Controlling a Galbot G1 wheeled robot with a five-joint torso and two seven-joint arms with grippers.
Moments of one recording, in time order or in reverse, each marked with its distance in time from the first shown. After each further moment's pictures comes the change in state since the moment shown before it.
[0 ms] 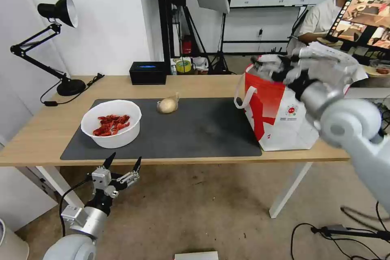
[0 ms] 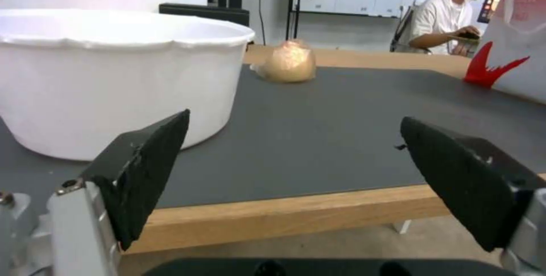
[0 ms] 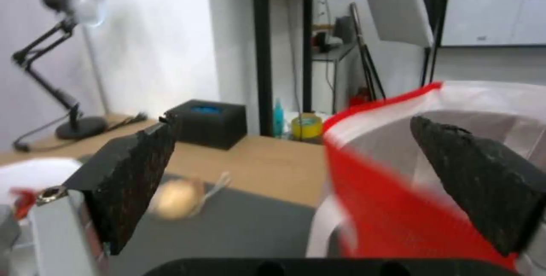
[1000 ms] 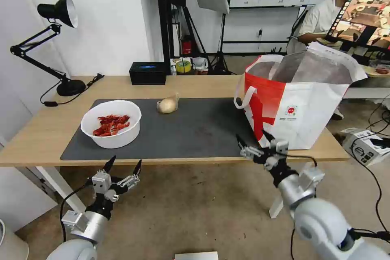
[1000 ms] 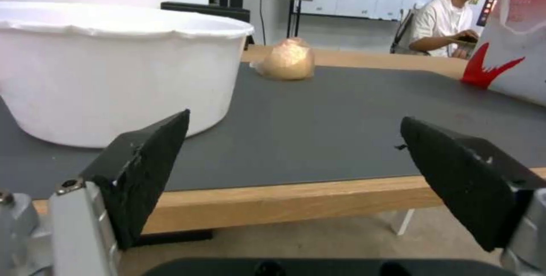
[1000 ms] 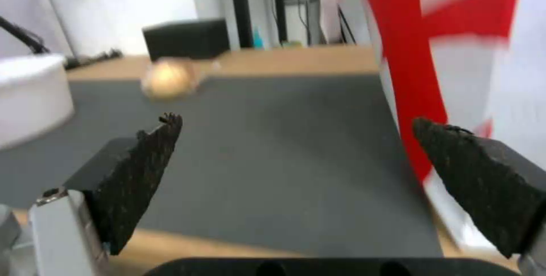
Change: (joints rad) left arm 0.026 -0.033 -0.008 0.001 0.013 -0.024 0.021; right arm -0.600 0.248 0.034 0.007 -0.407 0.289 0.008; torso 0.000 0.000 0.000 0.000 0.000
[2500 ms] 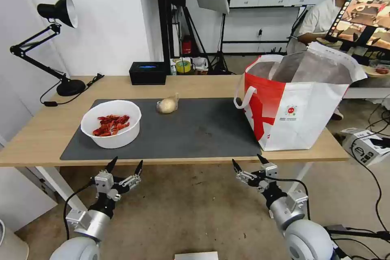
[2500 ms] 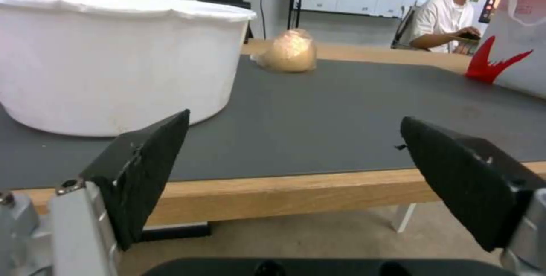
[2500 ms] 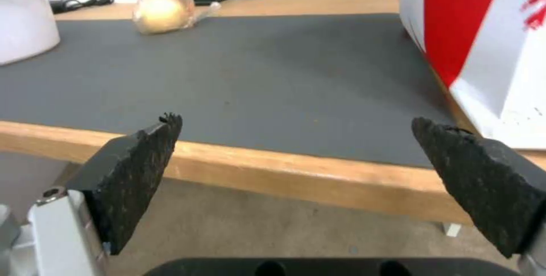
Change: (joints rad) left arm -0.027 0.002 0.013 0.038 -0.002 -0.004 0.003; right arm -0.008 0.005 -0.075 -0.077 -0.063 0.017 -0.001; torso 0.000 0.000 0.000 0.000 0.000
